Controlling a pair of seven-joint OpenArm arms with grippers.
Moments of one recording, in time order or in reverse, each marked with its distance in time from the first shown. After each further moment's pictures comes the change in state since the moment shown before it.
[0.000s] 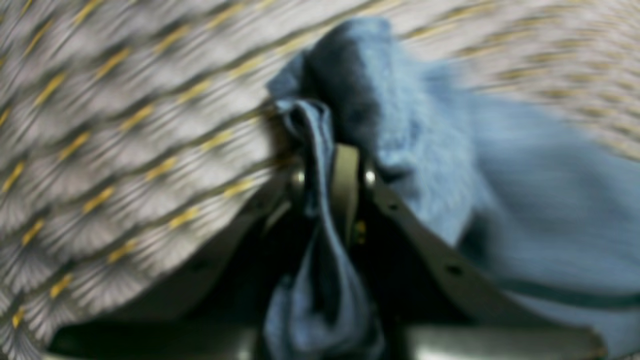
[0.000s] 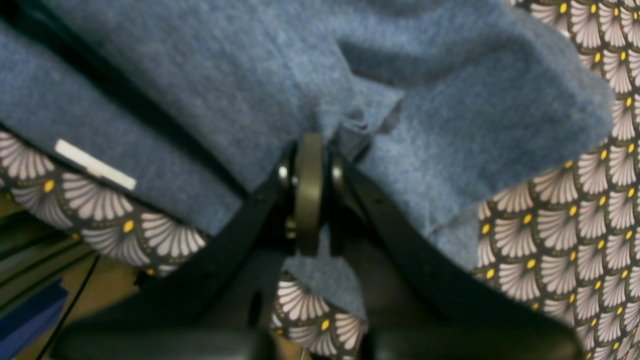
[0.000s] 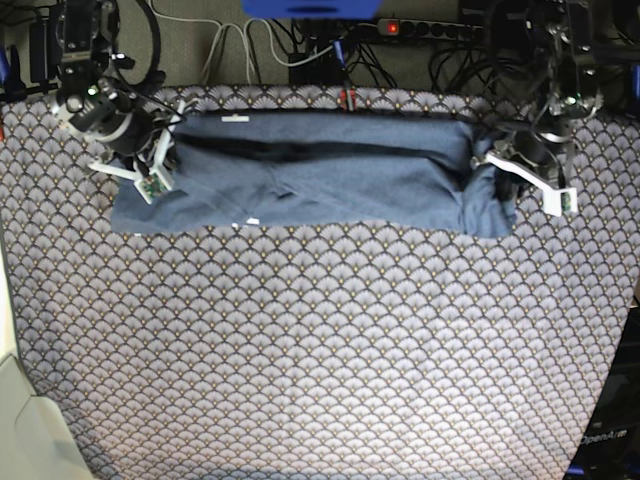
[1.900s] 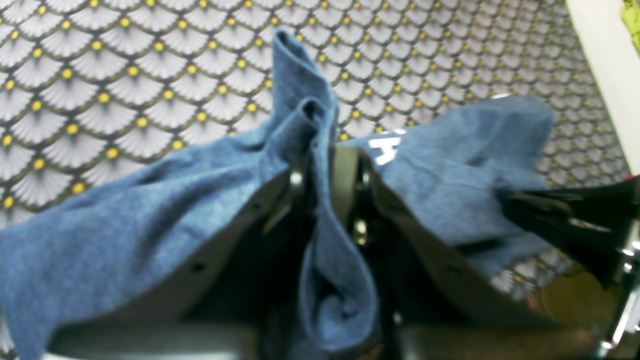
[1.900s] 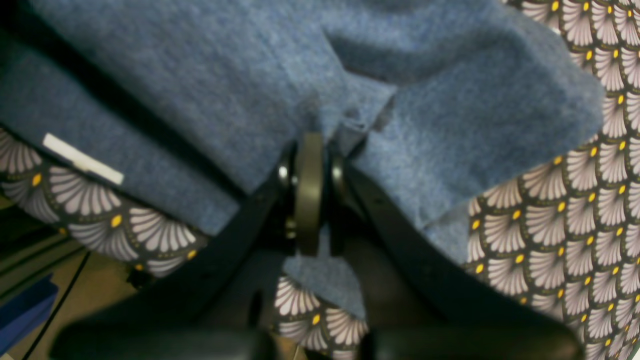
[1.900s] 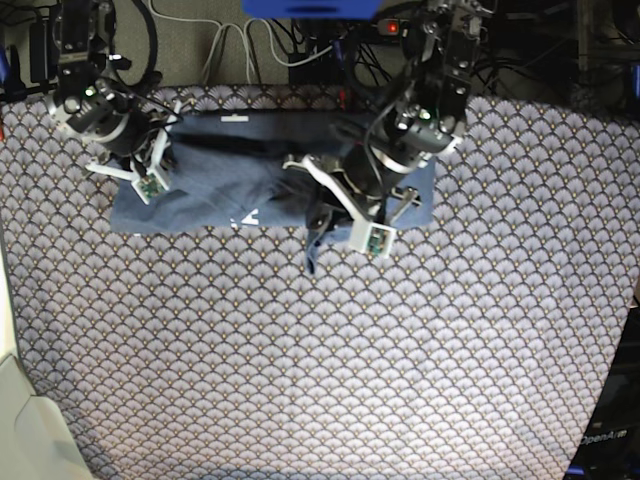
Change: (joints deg) left arm -9.2 15.9 28.6 7.5 14.6 0.2 8.0; right arm 0.0 0.9 0.0 0.0 -0.2 0.0 0.0
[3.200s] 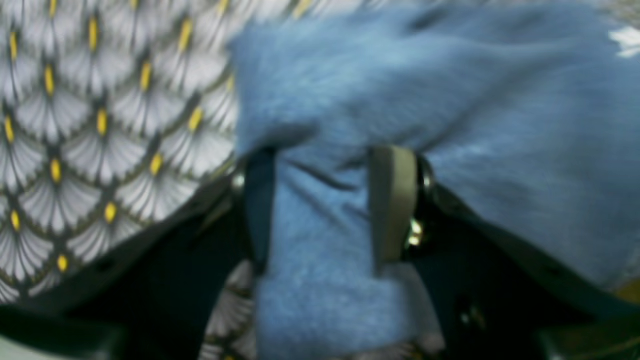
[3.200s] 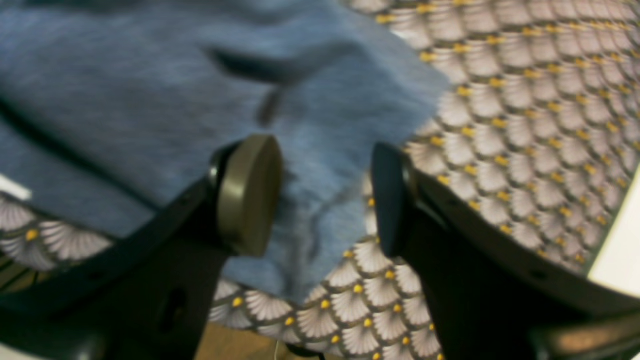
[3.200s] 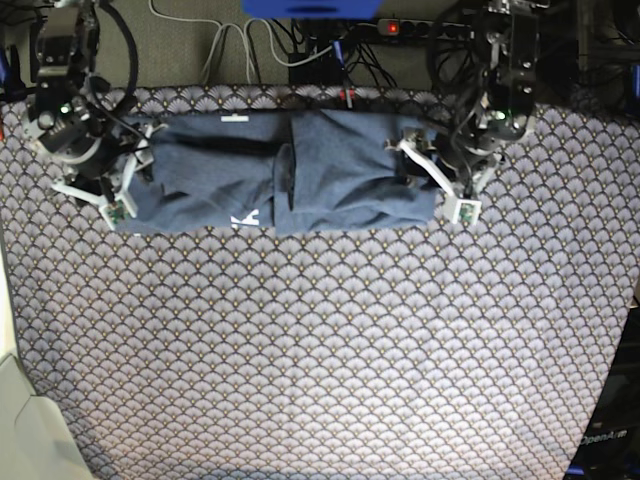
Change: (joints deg) left arm 2.6 -9.2 -14.8 -8.6 -4.0 -1.1 6.7; right arm 3.8 0.7 5.9 3.2 0.0 0.0 -6.6
